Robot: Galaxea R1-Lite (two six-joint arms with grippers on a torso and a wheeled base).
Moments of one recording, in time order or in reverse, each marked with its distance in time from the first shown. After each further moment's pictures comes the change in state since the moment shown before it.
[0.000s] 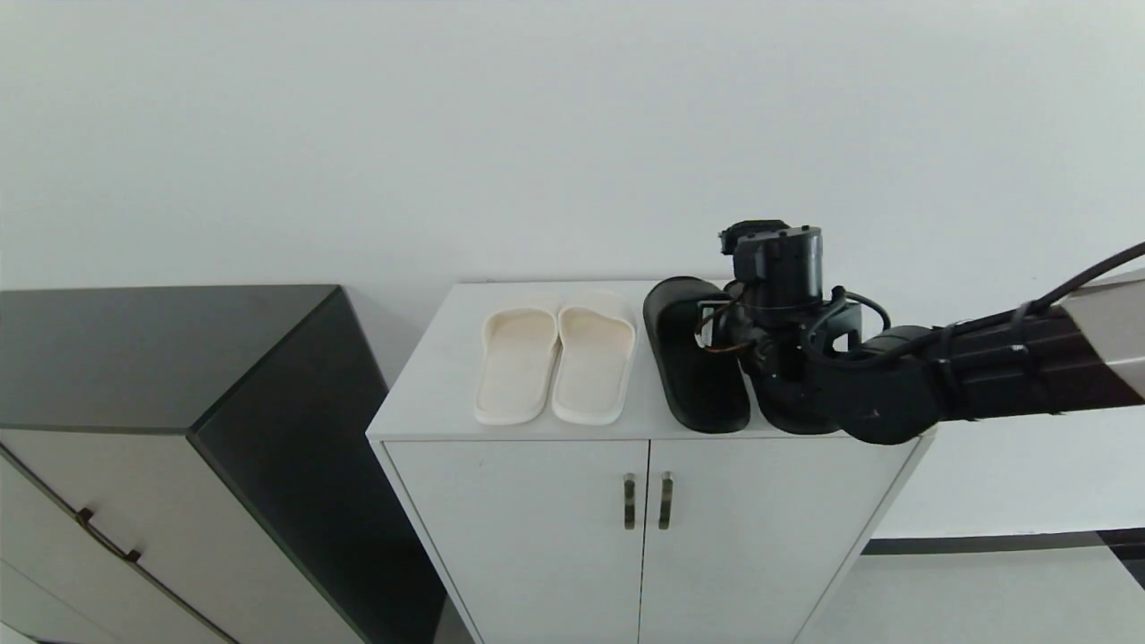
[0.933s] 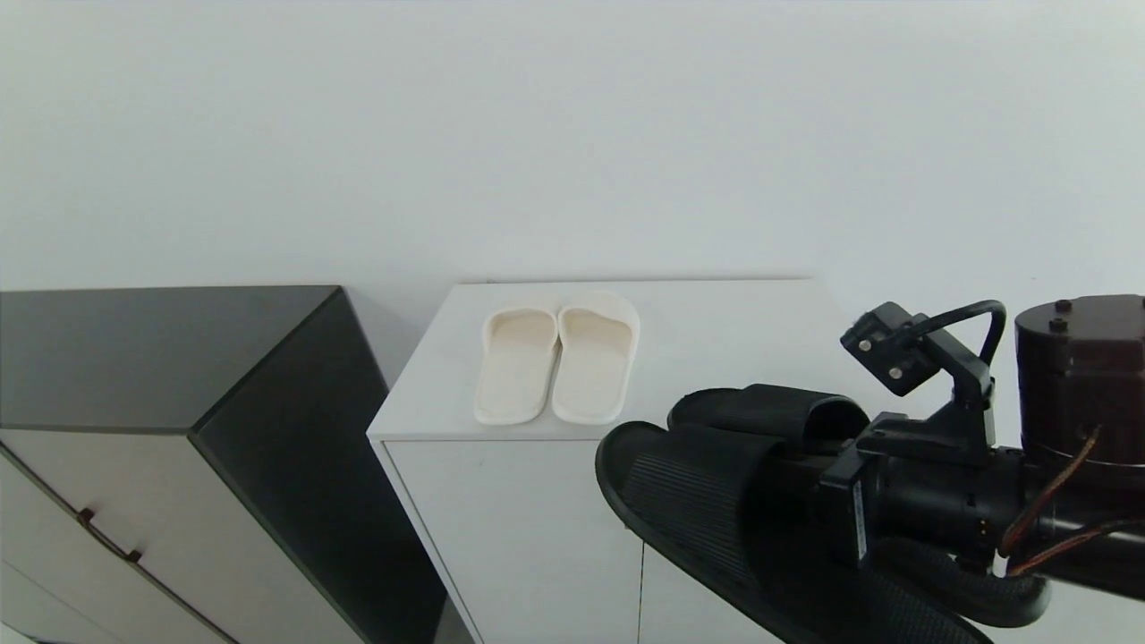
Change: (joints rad) left arm 0.000 0.000 0.001 0.000 -0.001 0.001; right arm 0.134 -0.583 0.645 0.059 0.646 -0.024
